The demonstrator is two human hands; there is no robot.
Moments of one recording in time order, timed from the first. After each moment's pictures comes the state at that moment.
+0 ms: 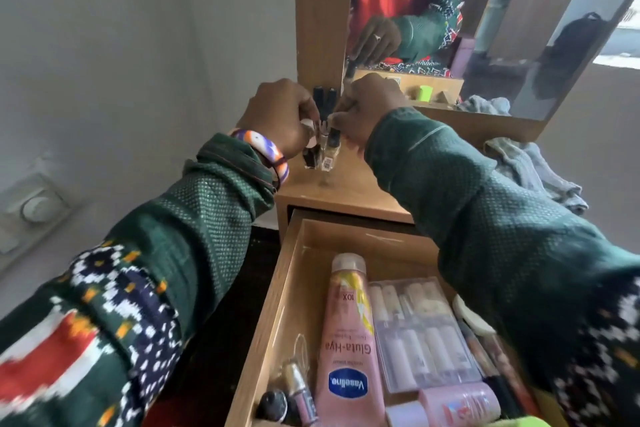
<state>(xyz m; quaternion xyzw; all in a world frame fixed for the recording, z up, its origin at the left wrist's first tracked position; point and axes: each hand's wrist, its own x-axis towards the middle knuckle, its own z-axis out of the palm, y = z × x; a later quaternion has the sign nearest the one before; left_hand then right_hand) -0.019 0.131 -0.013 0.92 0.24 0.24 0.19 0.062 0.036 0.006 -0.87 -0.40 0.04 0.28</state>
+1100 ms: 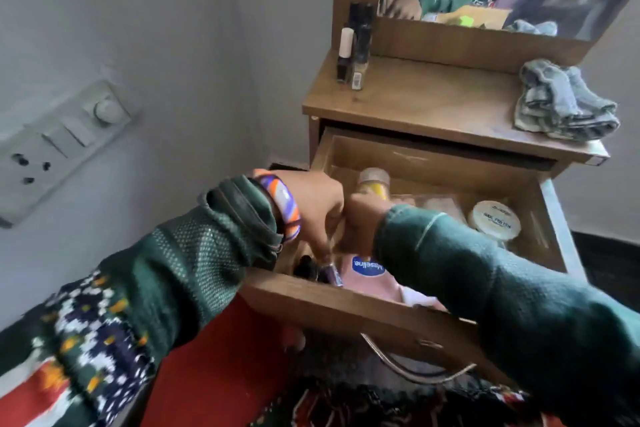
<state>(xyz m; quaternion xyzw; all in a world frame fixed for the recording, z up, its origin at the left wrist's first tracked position) -0.139 0.041 -0.075 0.96 0.08 -0.23 0.10 -0.065 -0.035 -0.127 -0.84 -0.44 0.31 0.06</state>
